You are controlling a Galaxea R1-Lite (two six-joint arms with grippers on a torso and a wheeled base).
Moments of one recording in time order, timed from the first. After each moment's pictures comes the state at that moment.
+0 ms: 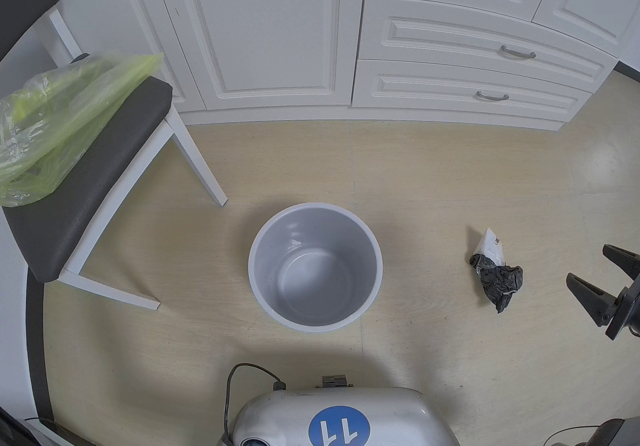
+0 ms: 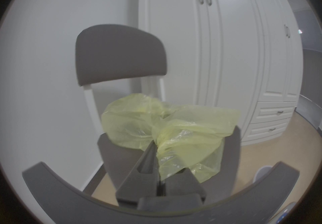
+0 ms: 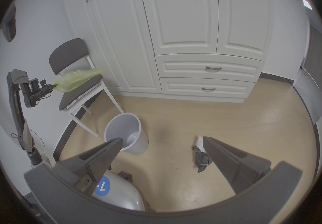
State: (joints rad) left arm 0.80 1.55 -0.36 -1.52 -0.55 -0.28; right arm 0.39 0.82 -0.37 -0.31 -0.11 -0.02
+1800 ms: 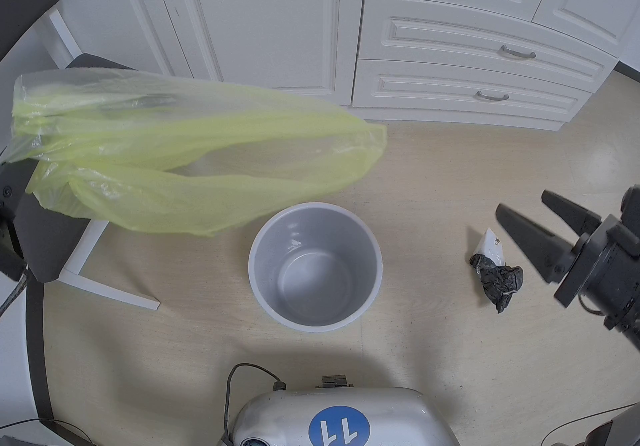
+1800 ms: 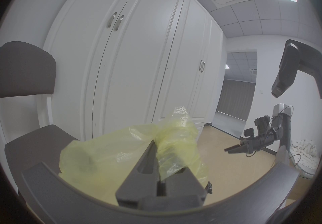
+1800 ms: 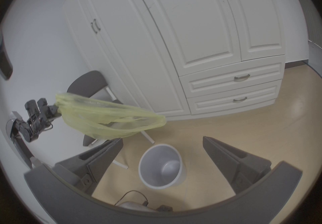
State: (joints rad) left arm -0.51 0.95 -0.43 -0.97 -0.12 0.05; right arm 0.86 1.16 -0.46 -0.78 -0.39 0.14
